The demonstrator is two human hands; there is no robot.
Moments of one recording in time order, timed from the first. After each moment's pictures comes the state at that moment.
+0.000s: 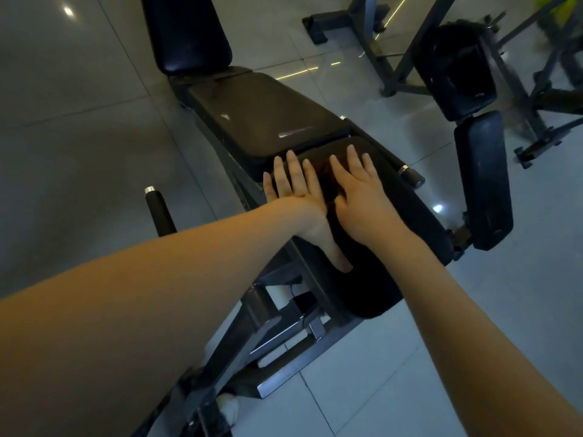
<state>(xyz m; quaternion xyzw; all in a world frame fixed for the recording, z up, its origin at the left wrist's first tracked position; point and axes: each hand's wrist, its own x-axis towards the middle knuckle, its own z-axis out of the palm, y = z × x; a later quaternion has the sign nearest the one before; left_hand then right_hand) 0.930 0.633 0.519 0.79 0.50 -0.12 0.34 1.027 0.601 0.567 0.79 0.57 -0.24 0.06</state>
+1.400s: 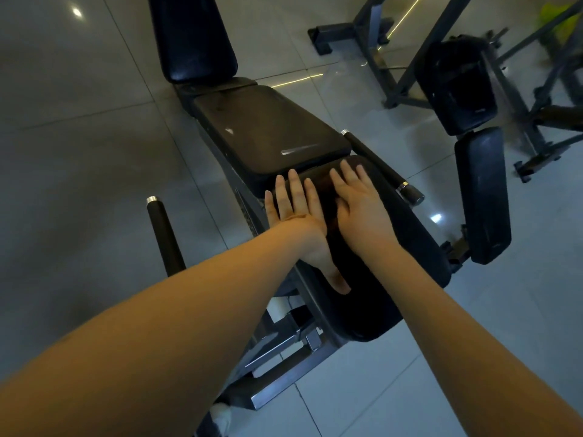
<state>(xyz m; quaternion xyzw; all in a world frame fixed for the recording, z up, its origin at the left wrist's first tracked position) 0.929 0.638 0.539 0.78 0.46 -0.21 0.37 1.038 0.613 0.550 0.79 0.59 -0.18 0.00</state>
